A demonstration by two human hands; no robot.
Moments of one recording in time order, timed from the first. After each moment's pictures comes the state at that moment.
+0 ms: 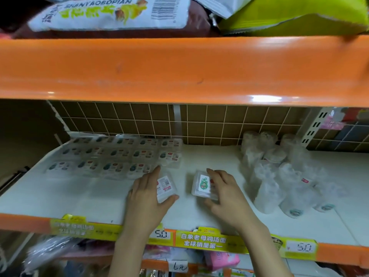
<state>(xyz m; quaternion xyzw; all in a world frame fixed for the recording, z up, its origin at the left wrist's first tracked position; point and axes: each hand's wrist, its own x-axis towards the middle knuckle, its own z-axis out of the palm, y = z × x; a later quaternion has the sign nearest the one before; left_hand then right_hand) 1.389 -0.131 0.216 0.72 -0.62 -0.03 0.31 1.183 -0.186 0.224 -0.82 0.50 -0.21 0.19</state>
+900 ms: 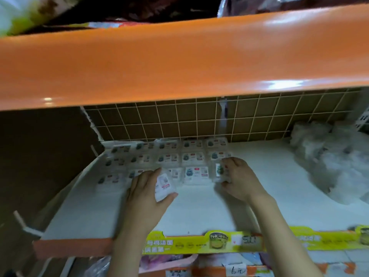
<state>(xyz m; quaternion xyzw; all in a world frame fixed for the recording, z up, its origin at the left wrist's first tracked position) 1.580 -0.131 0.214 0.68 -0.66 -0.02 0.31 1.335 -0.218 0.215 -0.80 0.58 -0.12 0.11</state>
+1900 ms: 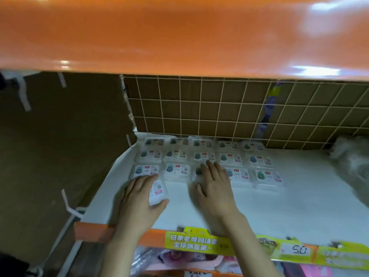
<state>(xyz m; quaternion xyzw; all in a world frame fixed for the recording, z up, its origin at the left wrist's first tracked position) 1.695 -0.105 0.190 0.71 -0.64 -0.03 0.29 1.499 -0.184 0.178 -0.81 0.55 -0.19 0.08</state>
